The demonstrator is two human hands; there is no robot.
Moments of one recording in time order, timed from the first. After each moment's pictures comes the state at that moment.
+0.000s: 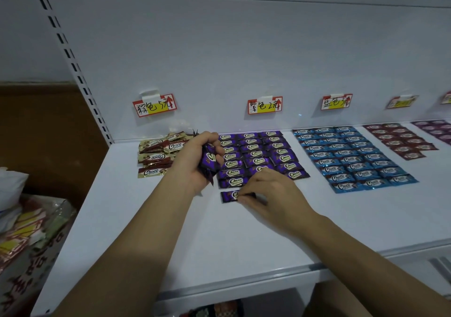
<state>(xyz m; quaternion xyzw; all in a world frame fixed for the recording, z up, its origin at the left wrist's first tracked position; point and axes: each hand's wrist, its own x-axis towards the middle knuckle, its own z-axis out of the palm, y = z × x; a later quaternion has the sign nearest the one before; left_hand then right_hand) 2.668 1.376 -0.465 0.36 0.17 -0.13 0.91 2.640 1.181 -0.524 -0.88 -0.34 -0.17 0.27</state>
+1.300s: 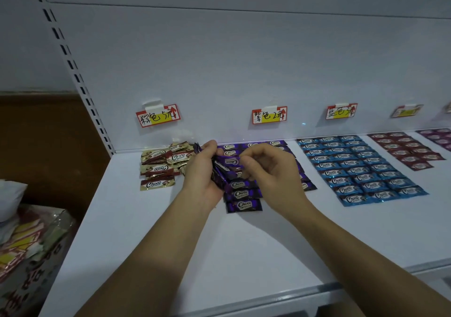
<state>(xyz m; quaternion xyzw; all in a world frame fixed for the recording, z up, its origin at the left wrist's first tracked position) 2.675 1.363 -0.473 0.37 0.20 -0.04 0.91 2.664 1.219 -0.479 -0.73 -0.22 -0.13 0.63</state>
